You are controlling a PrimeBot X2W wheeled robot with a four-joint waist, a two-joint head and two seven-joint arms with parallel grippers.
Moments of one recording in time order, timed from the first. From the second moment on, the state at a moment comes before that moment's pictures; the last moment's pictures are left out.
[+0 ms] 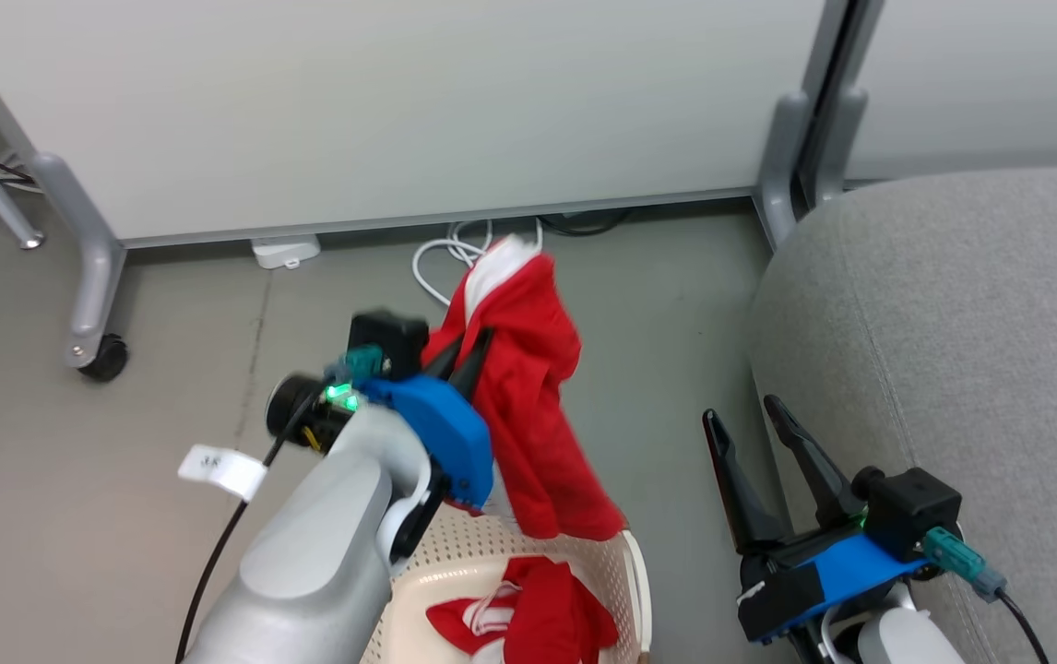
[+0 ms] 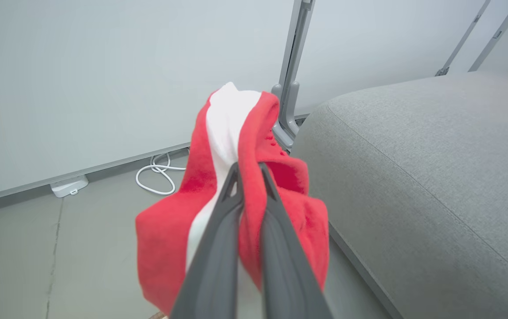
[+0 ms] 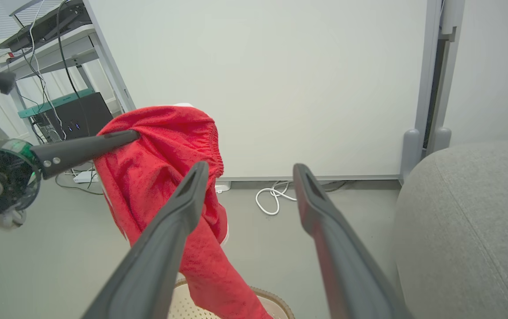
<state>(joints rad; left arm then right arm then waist) -0.61 0.06 -0.57 0.77 -0.49 -0.13 -0.02 -0.17 -0.05 0.21 0.28 0.26 0.13 -0.24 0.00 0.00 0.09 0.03</state>
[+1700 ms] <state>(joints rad) -0.86 0.05 -1.06 0.58 -0.92 -0.01 -0.10 -0.52 -0.05 0.48 0.74 0.32 0.13 -0.17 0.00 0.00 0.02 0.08</state>
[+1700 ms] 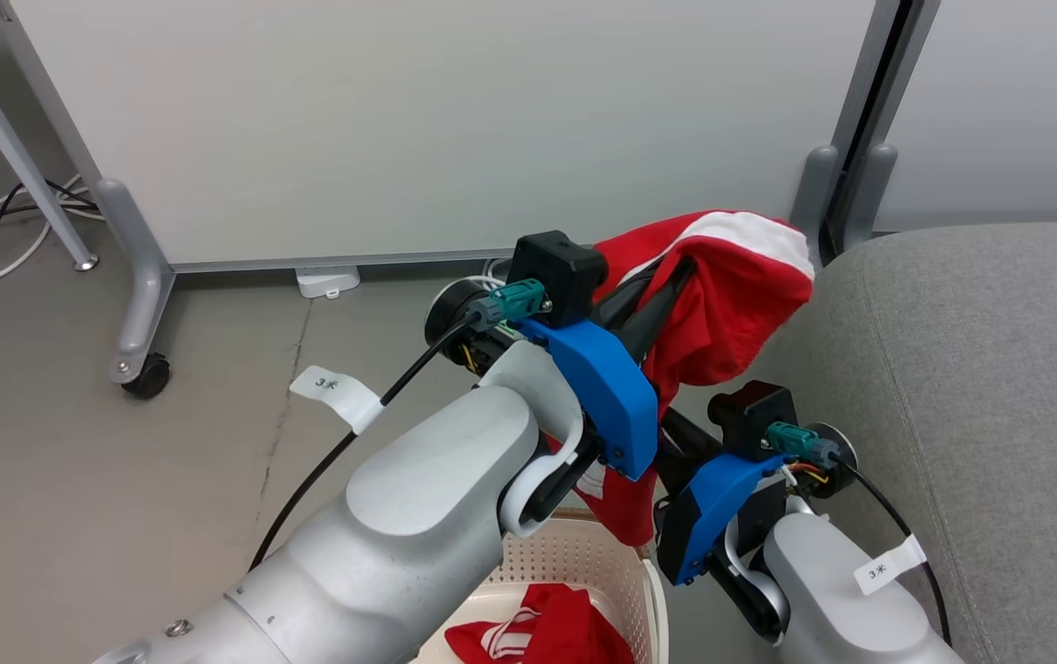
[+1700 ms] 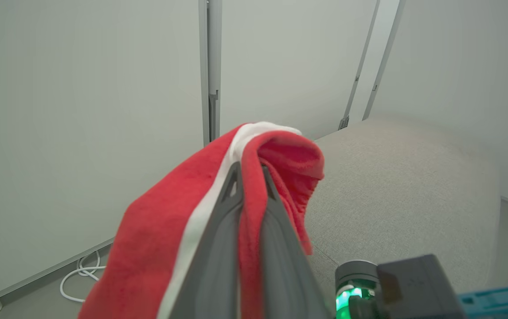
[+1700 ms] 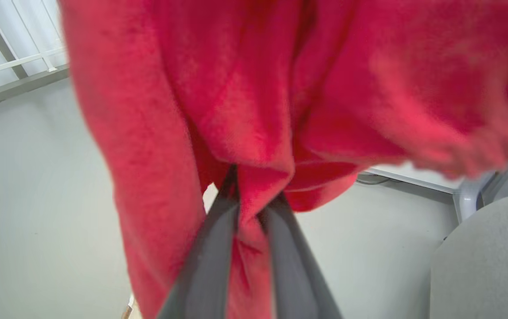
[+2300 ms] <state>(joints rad) -0.89 0.05 -1.11 0.64 -0.95 0.00 -0.14 -0.57 -0.05 0.55 0.82 0.39 0.13 -0.21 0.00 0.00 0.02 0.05</state>
